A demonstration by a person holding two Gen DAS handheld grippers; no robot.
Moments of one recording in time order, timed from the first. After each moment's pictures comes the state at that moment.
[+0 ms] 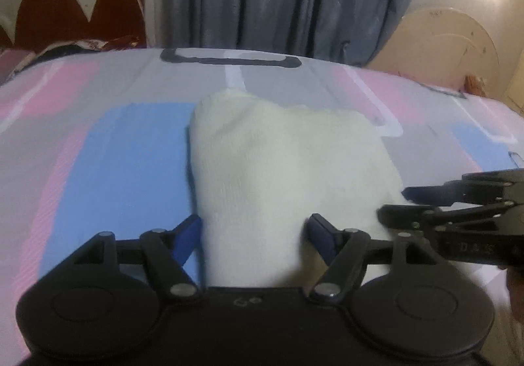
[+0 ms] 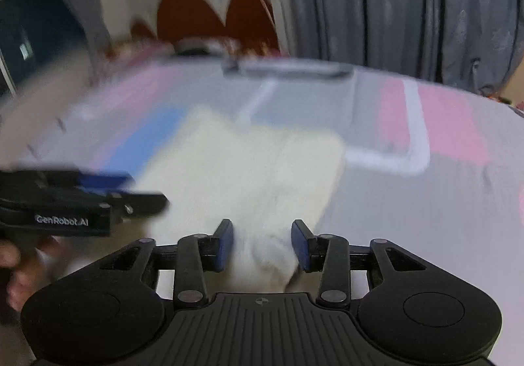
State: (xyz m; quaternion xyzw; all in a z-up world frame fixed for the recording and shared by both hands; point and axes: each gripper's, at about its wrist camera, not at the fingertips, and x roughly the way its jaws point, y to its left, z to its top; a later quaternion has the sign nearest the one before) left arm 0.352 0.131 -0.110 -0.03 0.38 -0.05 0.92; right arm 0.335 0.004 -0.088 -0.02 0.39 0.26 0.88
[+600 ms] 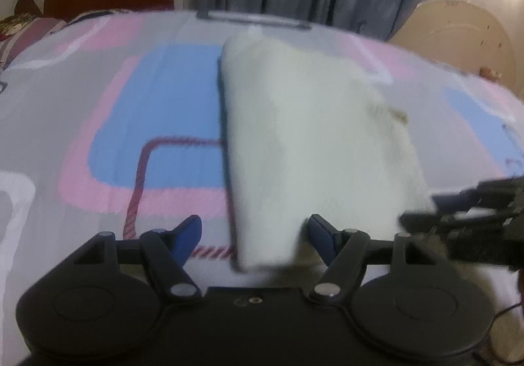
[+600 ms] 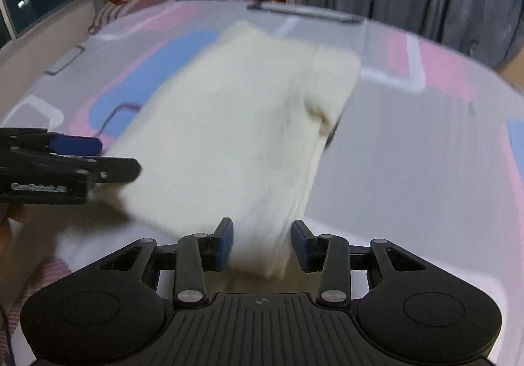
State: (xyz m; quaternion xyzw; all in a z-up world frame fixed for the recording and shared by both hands) left arm 0.245 0.132 -0.114 -0.03 0.43 -0.01 0.90; right arm 0.235 0.000 -0.093 -0.04 0.45 0.26 0.86
